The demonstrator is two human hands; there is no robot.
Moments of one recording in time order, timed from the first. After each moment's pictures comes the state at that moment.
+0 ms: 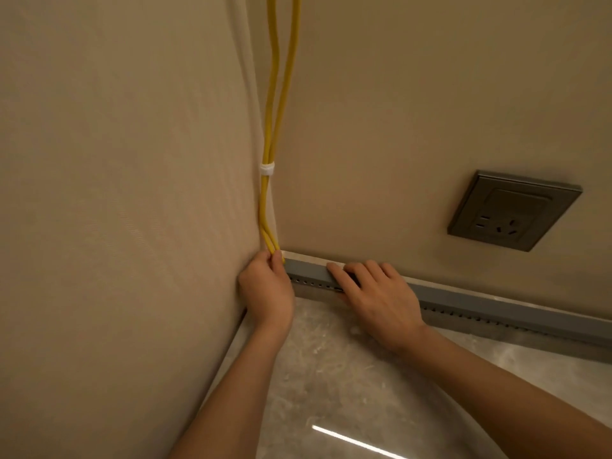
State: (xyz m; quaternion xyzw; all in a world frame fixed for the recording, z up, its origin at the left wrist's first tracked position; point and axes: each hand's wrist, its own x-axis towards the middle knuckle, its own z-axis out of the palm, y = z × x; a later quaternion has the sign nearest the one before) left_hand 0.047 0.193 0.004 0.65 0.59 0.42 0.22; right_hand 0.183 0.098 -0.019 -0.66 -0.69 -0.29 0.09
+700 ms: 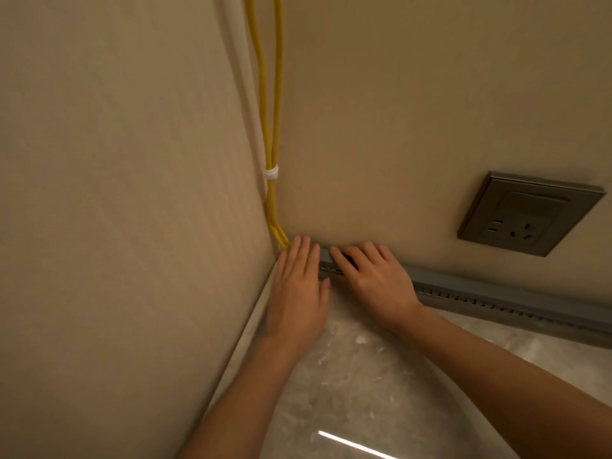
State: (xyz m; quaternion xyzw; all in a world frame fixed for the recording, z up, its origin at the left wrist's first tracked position) left_hand 0.055 0.191 -0.018 0.89 0.35 0.29 0.04; right_hand 0.205 0.138 -0.026 -0.62 -0.70 -0.33 0.12
